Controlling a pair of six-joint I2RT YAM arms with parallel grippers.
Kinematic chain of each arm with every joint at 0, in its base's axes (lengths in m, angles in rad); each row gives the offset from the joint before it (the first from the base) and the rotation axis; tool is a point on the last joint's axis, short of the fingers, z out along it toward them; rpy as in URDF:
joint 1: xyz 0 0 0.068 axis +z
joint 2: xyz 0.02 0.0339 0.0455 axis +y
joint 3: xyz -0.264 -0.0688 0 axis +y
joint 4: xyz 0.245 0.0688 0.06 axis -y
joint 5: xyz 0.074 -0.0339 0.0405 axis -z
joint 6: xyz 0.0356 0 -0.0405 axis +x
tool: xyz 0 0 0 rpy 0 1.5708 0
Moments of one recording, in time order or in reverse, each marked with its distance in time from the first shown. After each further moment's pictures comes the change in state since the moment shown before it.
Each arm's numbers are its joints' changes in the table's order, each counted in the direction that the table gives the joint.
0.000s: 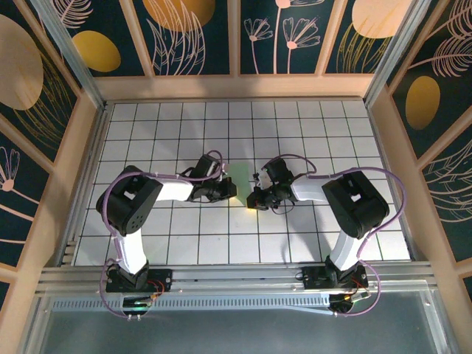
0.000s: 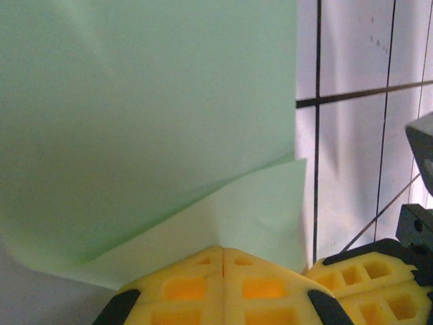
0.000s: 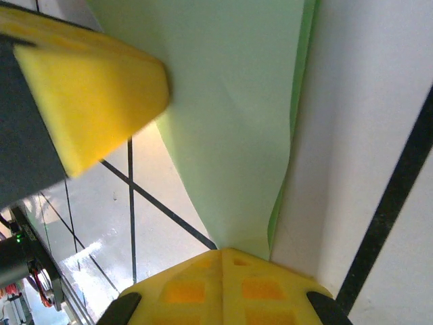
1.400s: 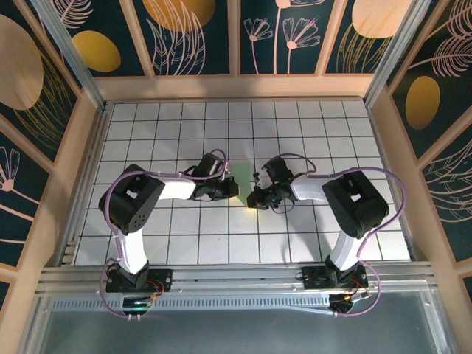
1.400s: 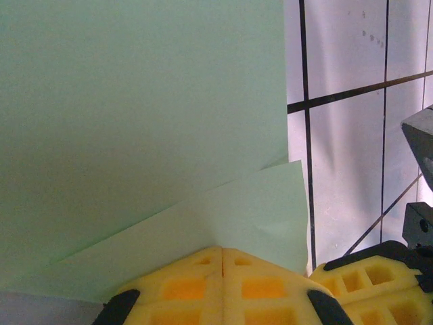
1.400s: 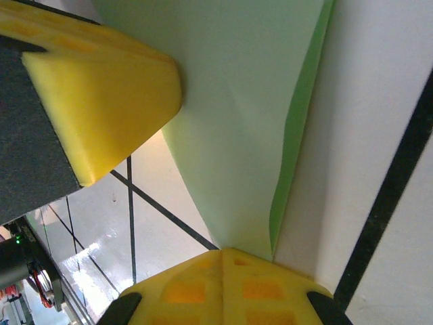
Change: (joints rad) left arm -0.032 0.020 -0.041 -0.025 -0.014 0.048; right arm -0.001 0.000 -0.014 -0.016 -0.003 0.008
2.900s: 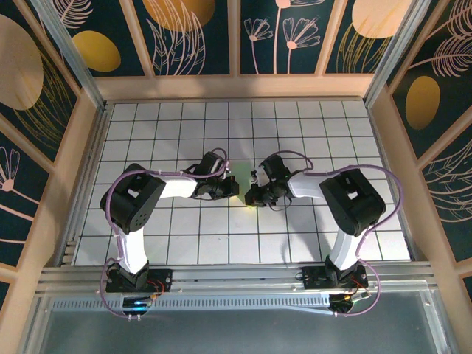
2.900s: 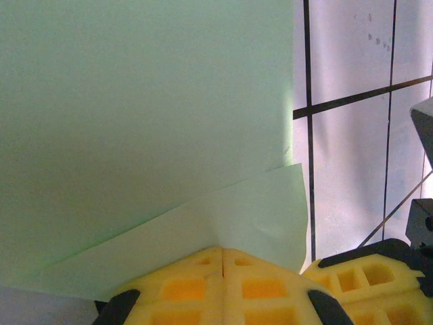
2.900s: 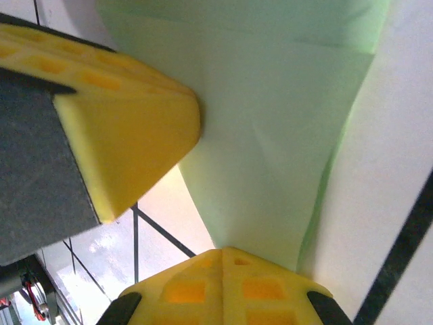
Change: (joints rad) left arm 0.000 0.015 -0.034 -0.042 -0.005 0.000; right arm 0.014 0.024 -0.040 -0.016 0.030 -0.014
